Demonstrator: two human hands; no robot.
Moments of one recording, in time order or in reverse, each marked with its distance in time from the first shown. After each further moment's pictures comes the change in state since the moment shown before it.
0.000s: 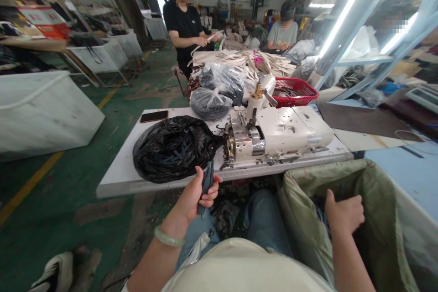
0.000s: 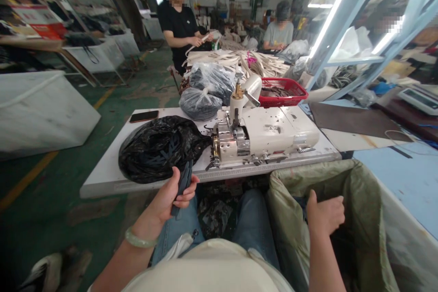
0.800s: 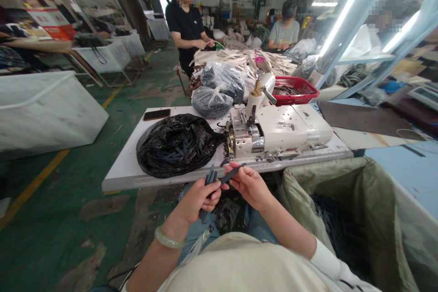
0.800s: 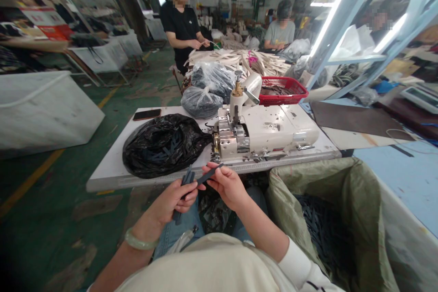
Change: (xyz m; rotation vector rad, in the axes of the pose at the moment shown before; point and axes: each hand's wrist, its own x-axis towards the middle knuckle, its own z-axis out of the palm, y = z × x) left_hand -0.021 -0.010 0.018 0.278 0.064 -0.050; right_hand -0.147 -0.204 -0.005 1.498 -1.574 0.292
